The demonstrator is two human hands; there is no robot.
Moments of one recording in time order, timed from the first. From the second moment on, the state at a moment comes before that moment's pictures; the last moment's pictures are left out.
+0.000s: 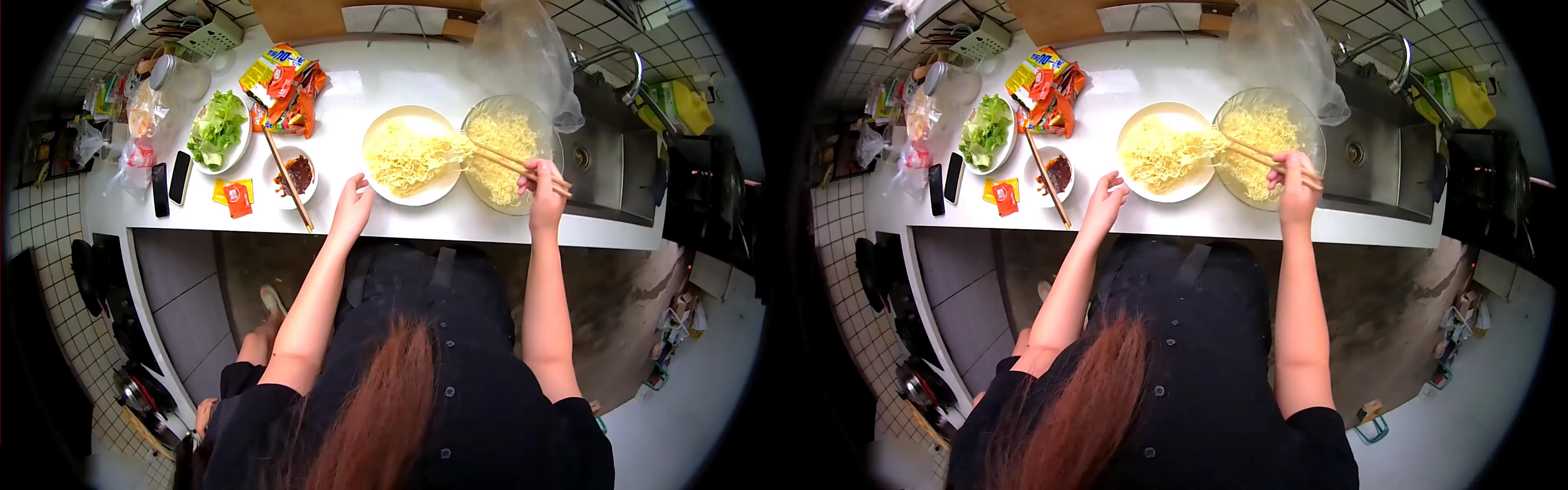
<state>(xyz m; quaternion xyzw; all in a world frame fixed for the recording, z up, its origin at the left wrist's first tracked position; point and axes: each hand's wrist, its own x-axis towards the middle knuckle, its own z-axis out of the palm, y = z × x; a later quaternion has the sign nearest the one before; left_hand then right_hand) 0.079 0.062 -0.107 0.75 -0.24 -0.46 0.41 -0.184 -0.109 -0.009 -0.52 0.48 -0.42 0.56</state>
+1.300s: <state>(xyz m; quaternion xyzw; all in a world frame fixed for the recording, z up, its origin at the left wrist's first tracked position) 0.096 0.071 -0.106 0.75 -0.28 -0.46 0.38 -0.150 -0.042 0.050 -0.63 0.45 -0.42 0.47</state>
